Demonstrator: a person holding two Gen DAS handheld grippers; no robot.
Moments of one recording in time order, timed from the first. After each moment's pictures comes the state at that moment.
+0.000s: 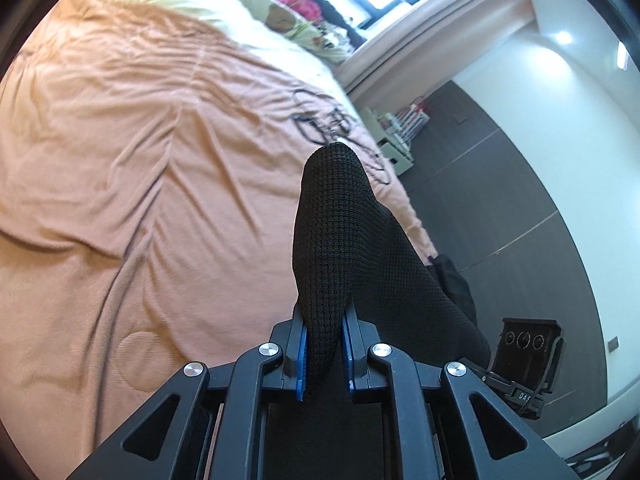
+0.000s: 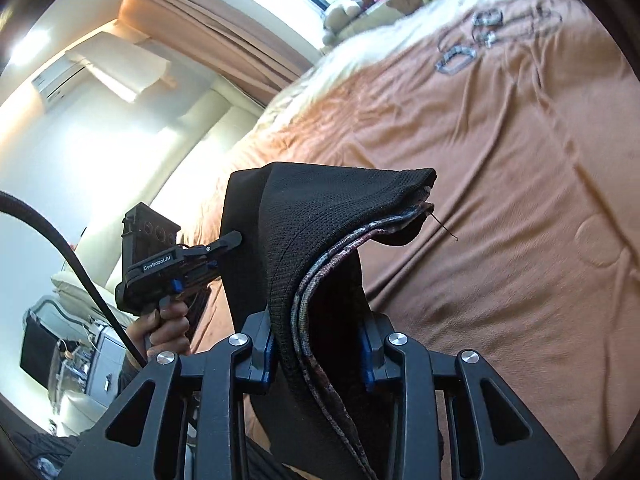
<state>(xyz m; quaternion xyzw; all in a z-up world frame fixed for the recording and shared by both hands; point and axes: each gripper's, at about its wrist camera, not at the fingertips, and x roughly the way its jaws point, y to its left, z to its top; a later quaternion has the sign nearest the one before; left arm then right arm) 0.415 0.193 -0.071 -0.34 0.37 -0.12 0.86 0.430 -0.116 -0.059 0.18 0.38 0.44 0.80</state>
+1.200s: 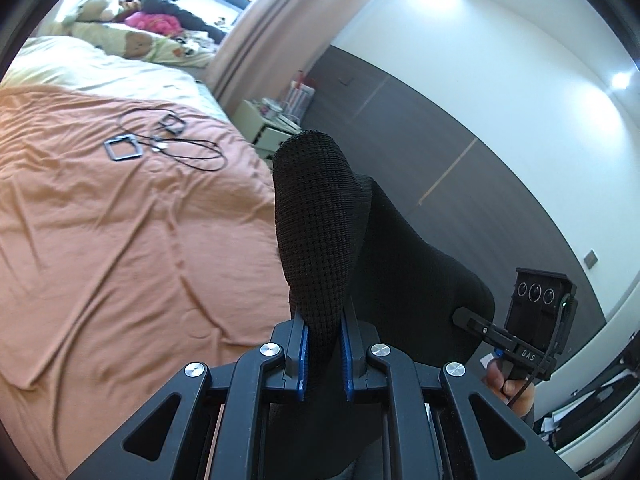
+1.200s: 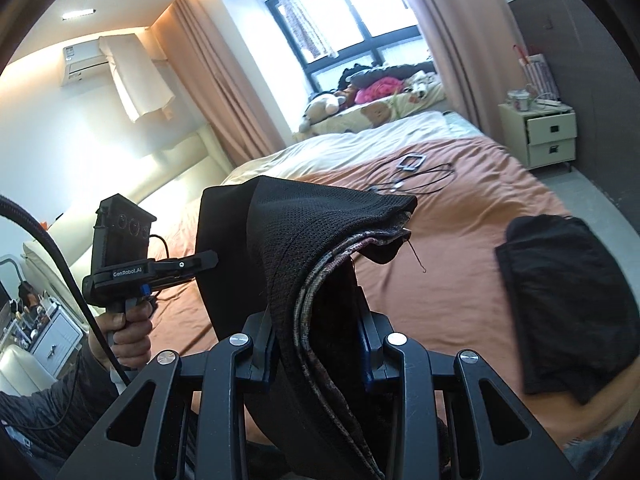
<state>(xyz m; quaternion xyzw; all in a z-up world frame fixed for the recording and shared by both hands) 0.447 -0.082 0.037 -0.24 0.32 -0.26 0.88 0.291 -0.351 0.066 0.08 0.25 0.36 0.90</state>
